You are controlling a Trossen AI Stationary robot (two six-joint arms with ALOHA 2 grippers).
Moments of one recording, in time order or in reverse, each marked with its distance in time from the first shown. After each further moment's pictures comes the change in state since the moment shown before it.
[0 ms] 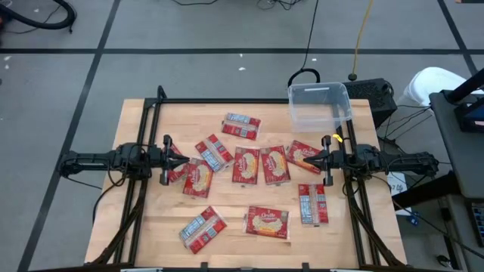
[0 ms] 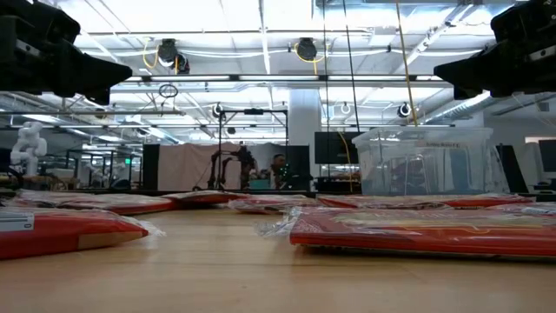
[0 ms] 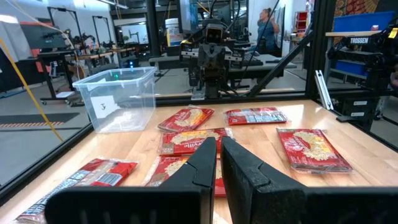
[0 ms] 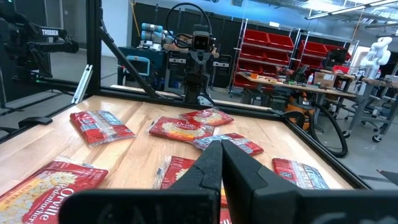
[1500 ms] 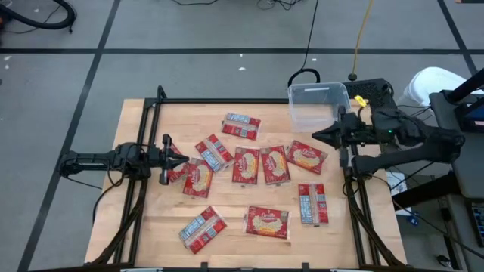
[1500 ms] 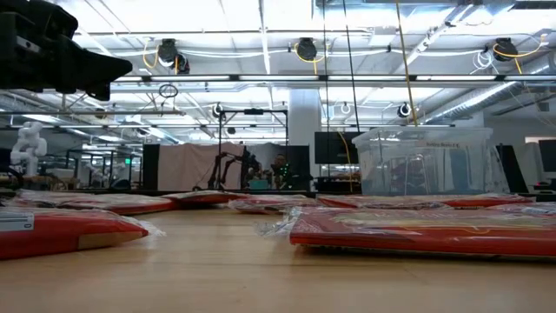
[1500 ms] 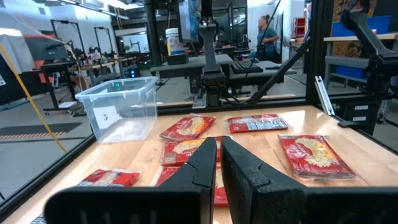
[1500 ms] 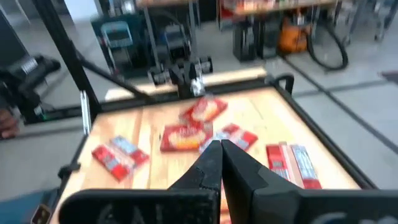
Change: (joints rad) left arm 0.000 0.000 -0.001 0.044 0.001 0.026; right arm 0.000 0.736 1.086 -0.711 0.075 0.311
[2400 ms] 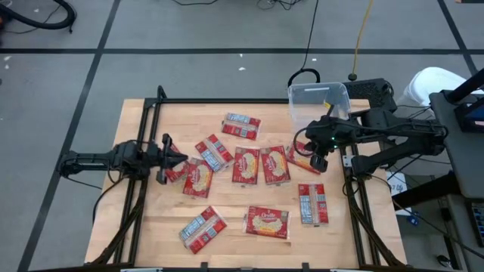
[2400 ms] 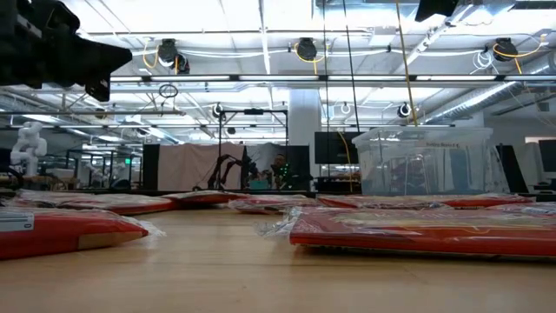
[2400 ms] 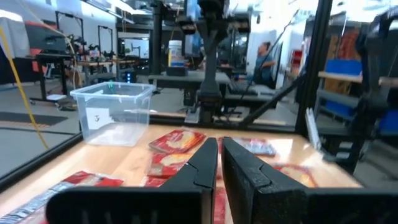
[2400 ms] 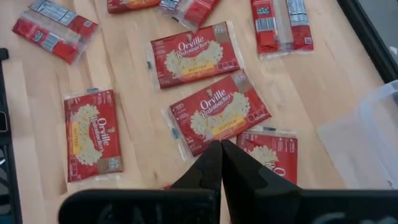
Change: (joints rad) left arm 0.000 0.000 0.006 0.066 -0.001 -0.172; right arm 0.000 0.394 0.277 -0.572 0.001 0.207
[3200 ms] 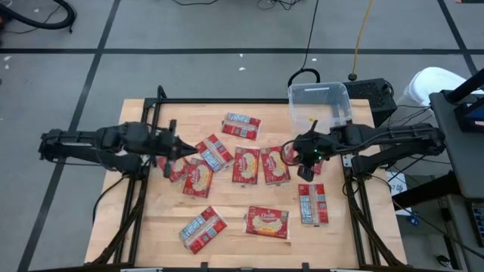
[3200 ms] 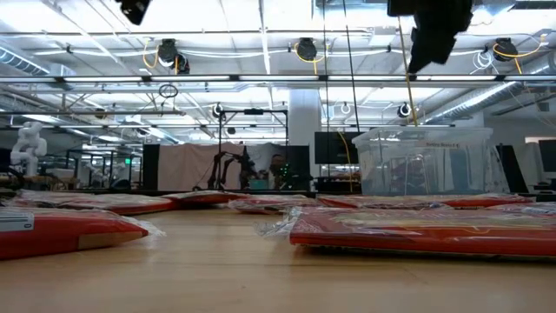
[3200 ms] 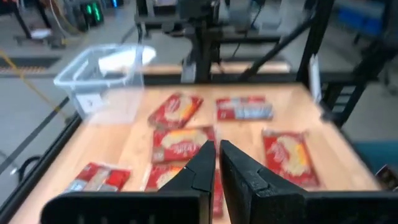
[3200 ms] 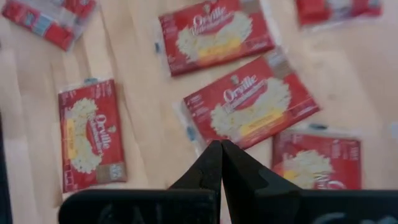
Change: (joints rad) left arm -0.040 0.762 0.807 -0.495 -0.034 0.095; right arm 0.004 -0.011 -0.365 0.343 -0.100 0.044
